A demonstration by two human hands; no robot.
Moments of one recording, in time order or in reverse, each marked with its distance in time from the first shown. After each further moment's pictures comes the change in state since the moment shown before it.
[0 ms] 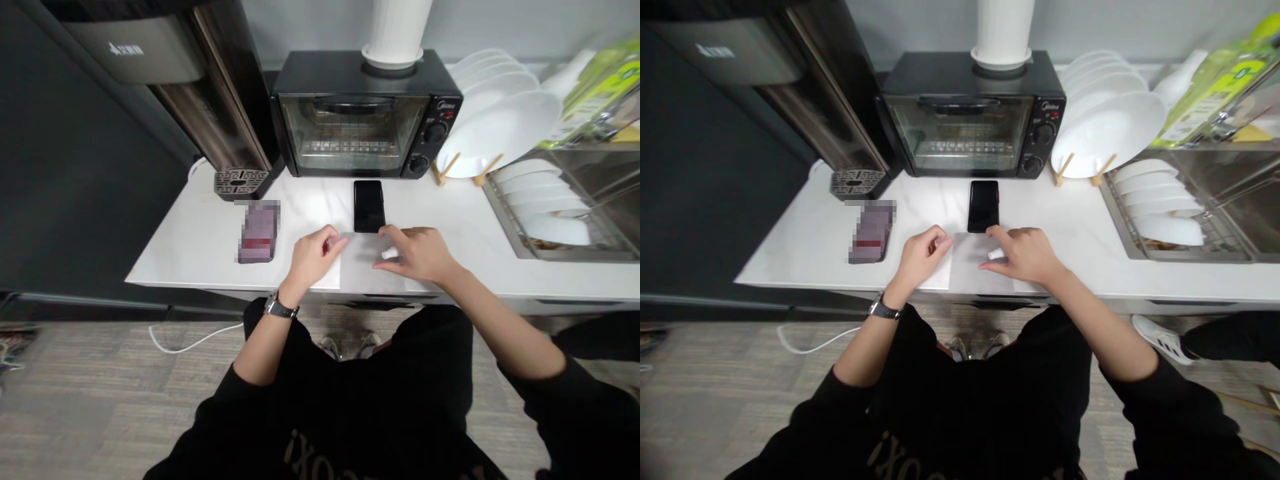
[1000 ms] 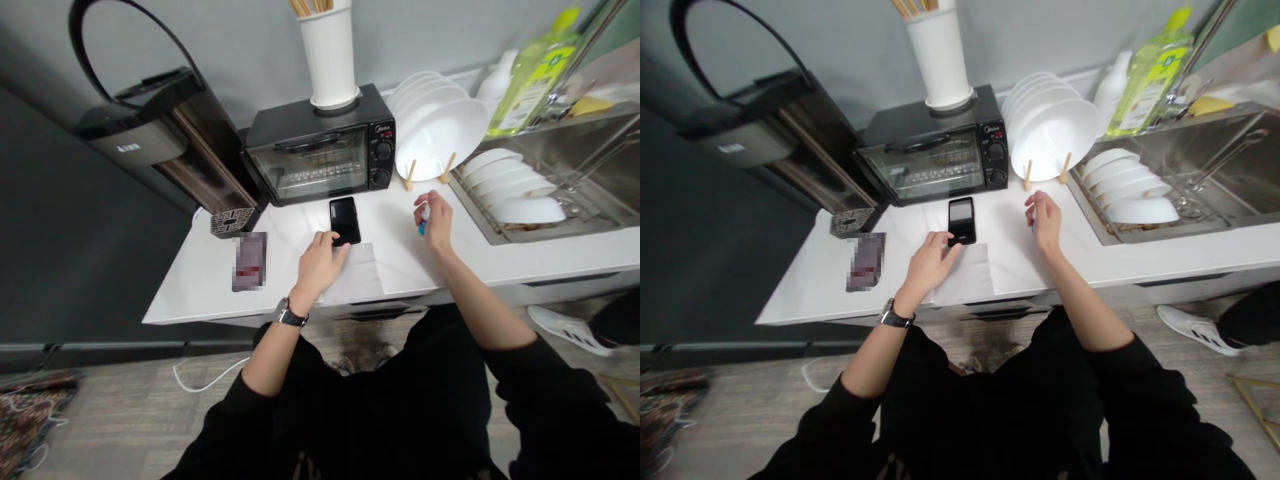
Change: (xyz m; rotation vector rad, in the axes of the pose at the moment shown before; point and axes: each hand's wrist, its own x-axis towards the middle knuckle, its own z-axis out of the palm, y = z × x) left_hand 0.032 0.059 0.020 0.350 -0.138 -0.059; right_hand -0.005 0.089 0.028 0.829 0.743 0.650
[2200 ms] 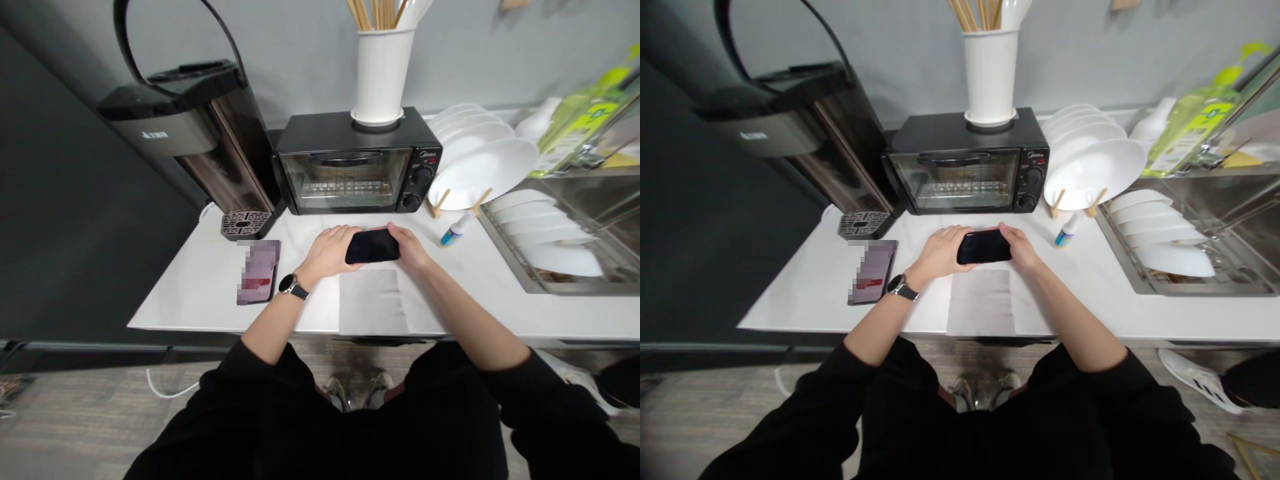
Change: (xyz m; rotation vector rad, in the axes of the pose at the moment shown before) left_hand 0.077 -0.062 0.001 0.062 0.030 0.427; right_hand 0.016 -0.019 0.099 0.321 -0.550 0.304
